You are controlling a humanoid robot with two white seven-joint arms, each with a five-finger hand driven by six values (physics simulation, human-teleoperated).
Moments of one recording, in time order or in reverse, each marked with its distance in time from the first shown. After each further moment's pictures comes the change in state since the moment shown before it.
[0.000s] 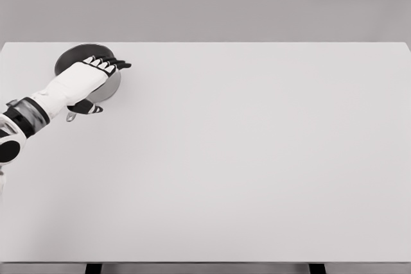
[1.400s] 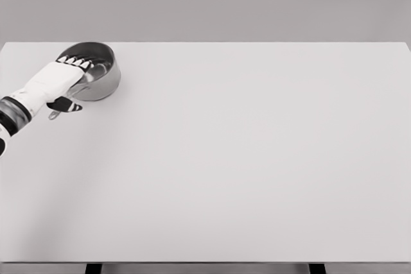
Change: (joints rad) left arm 0.006 0.017 0.063 0.064 -0.003 0.057 0.000; right arm 0.000 0.000 0.000 0.000 0.000 0.000 0.000
